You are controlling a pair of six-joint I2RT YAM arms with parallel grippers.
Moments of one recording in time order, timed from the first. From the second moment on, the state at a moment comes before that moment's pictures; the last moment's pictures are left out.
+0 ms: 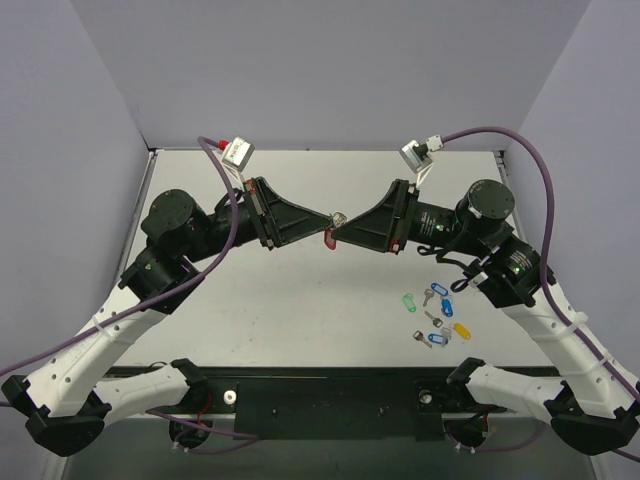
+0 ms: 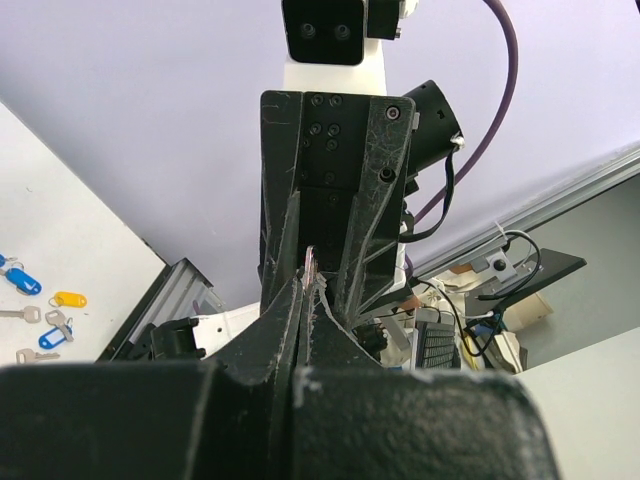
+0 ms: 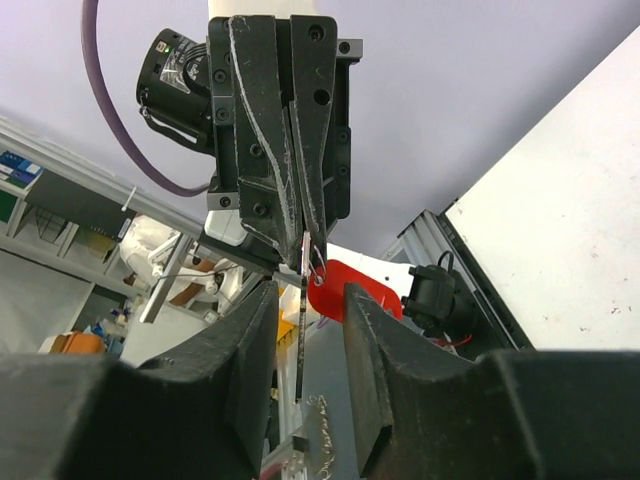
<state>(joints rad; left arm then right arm) -0.76 1.03 1.30 -0.04 0.47 -1.12 0.70 1.04 1.34 -0.21 -0.62 0.95</state>
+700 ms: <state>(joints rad) -0.76 1.03 1.29 -0.03 0.47 -1.12 0.67 1.05 1.36 -0.19 -0.59 0.96</state>
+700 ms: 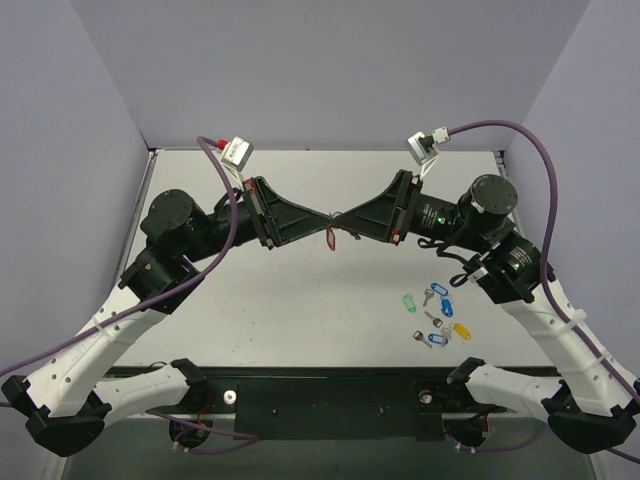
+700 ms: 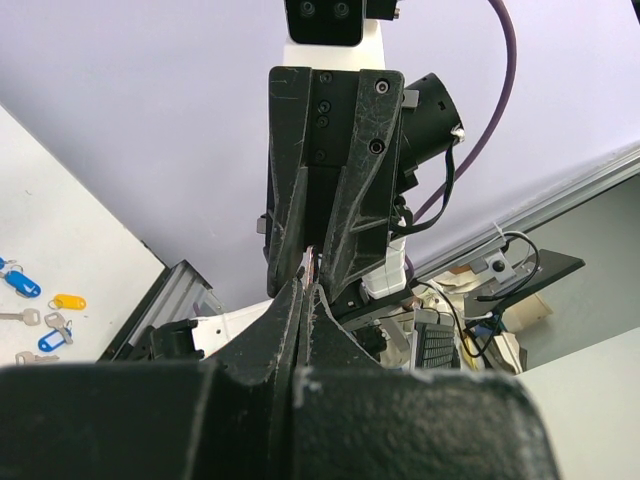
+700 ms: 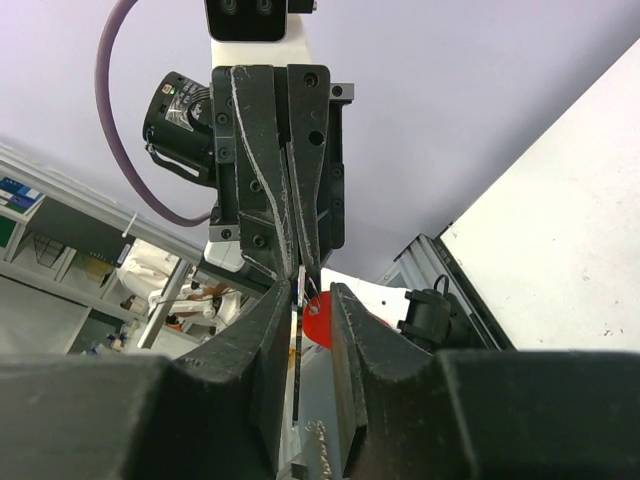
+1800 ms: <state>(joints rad) -0.76 1.03 1.29 -0.03 0.47 -1.13 0.70 1.01 1.29 -0.15 -0.57 0.95</state>
